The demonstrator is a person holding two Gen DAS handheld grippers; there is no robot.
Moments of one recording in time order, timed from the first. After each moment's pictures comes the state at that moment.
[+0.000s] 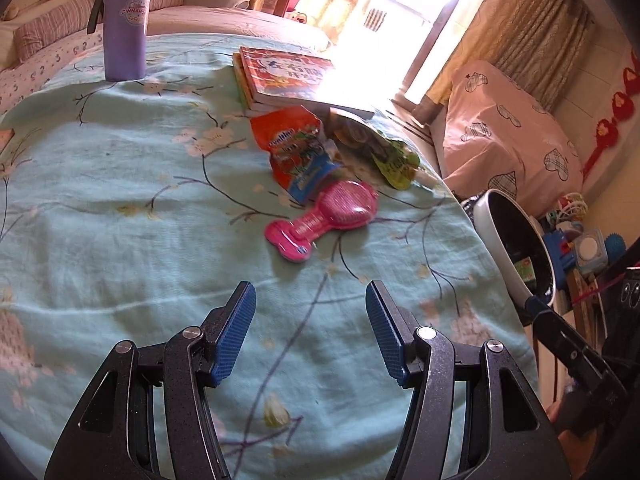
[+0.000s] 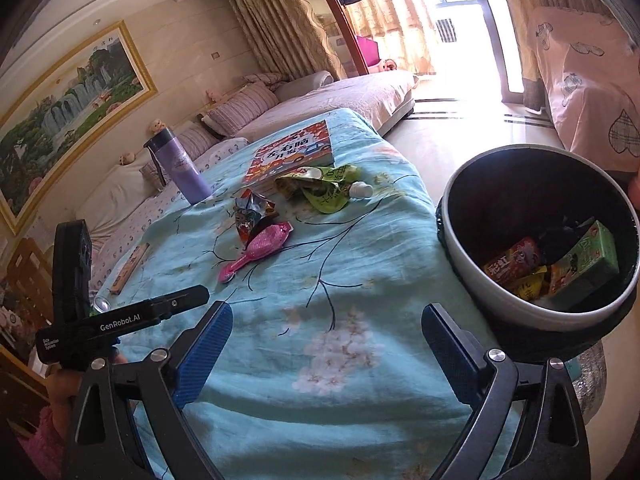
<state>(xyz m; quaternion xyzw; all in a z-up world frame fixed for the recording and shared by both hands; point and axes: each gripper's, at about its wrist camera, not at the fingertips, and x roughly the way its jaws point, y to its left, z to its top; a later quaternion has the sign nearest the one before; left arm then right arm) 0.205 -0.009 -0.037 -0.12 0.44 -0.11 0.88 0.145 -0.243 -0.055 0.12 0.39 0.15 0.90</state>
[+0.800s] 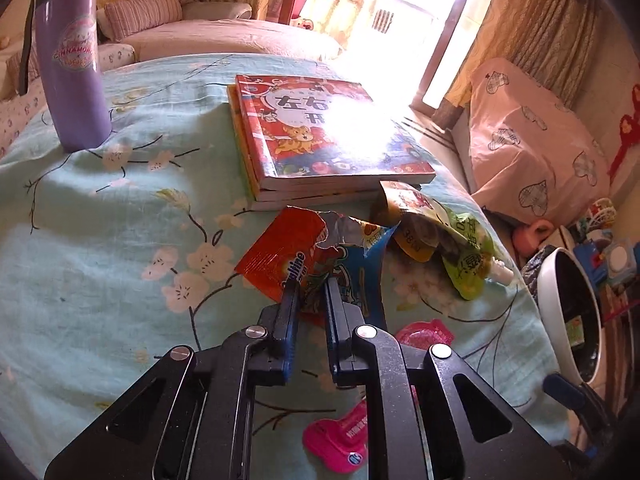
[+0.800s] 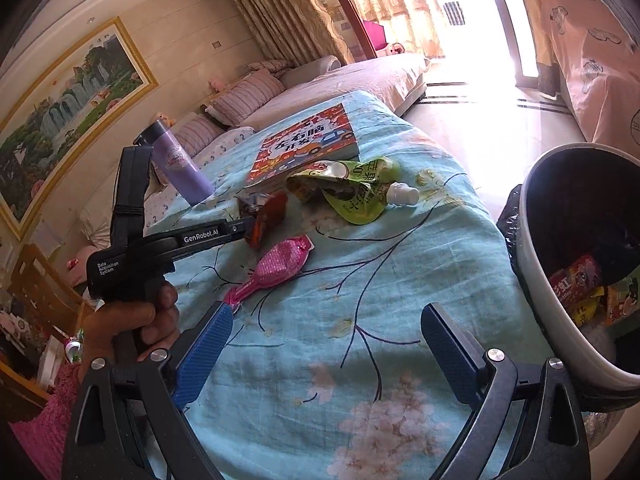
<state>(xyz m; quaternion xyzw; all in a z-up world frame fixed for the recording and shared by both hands) 0.328 -0.003 -0.048 -0.09 0.43 -0.08 0.90 0.201 -0.209 -0.072 0.14 0.42 0.17 0.88</state>
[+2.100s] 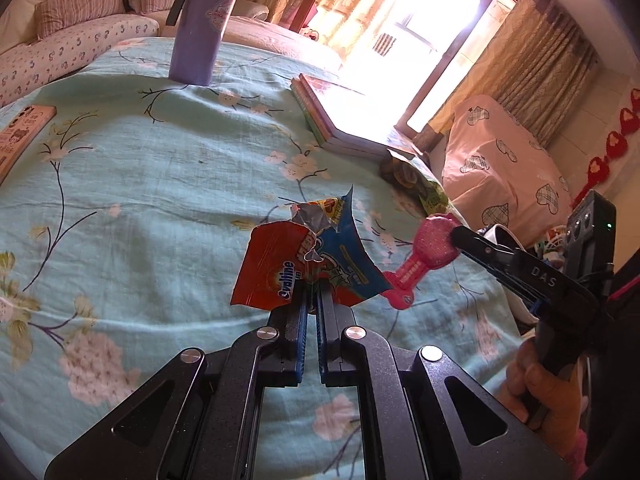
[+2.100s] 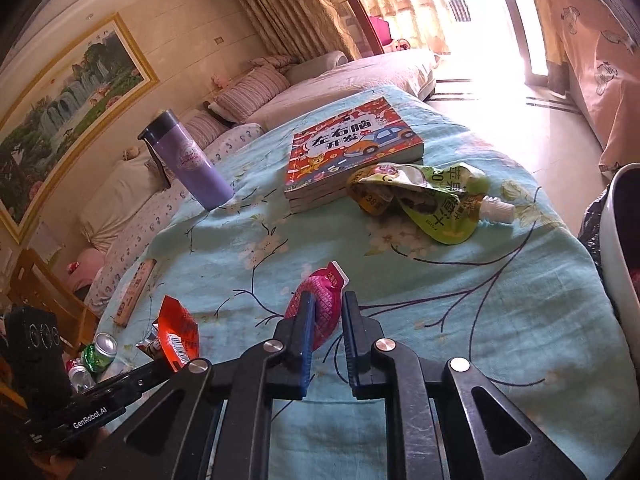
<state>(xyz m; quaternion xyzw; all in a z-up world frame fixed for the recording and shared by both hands) 0.184 0.084 -0.035 -0.17 0.41 -0.11 0.89 0.224 -0.144 -0.065 0.14 0.42 0.17 0.88</state>
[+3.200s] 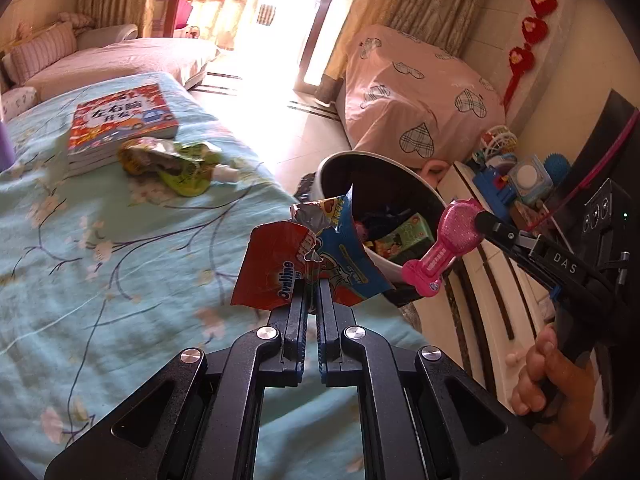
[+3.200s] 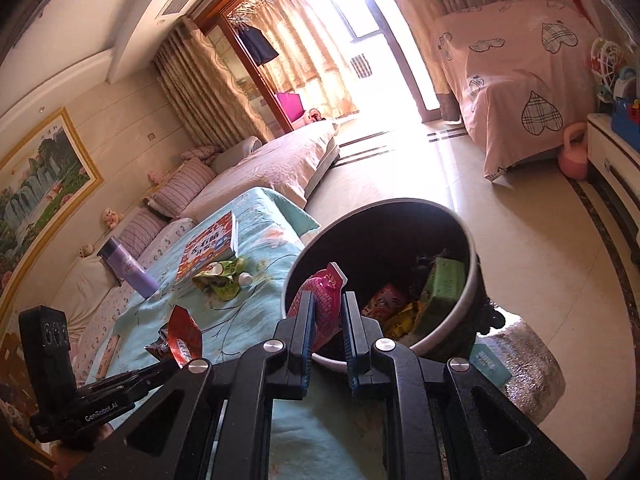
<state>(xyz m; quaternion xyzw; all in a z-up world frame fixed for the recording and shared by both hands) 0.179 -0.164 0.002 -0.04 0.41 -0.26 0.87 0.116 -0.380 -0.015 0.21 0.32 0.02 0.92</state>
